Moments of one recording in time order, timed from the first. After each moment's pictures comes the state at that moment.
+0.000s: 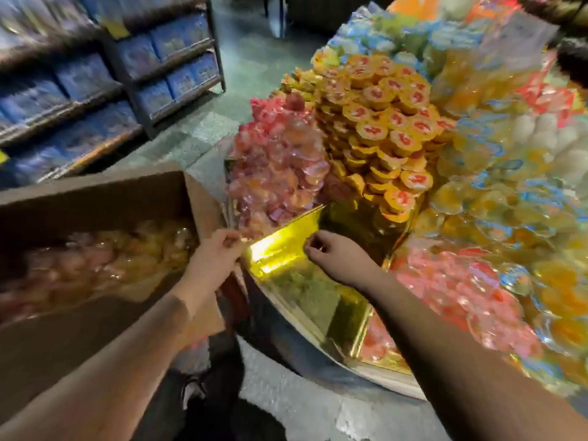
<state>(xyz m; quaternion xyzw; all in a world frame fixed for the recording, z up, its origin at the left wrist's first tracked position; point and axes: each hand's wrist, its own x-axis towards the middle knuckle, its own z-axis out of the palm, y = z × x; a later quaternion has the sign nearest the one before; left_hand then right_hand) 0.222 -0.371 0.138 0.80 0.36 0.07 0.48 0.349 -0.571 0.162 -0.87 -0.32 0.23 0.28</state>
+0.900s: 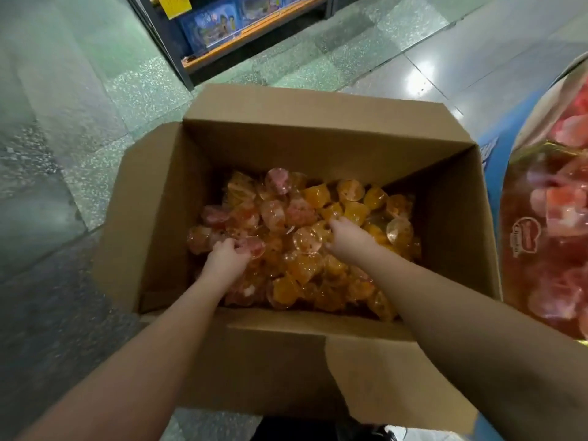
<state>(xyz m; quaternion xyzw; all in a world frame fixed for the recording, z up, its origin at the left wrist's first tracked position) -0.017 0.117 -0.078 0.63 0.65 -0.12 0.41 0.213 0.028 -0.079 -0.80 -0.46 0.38 -0.05</state>
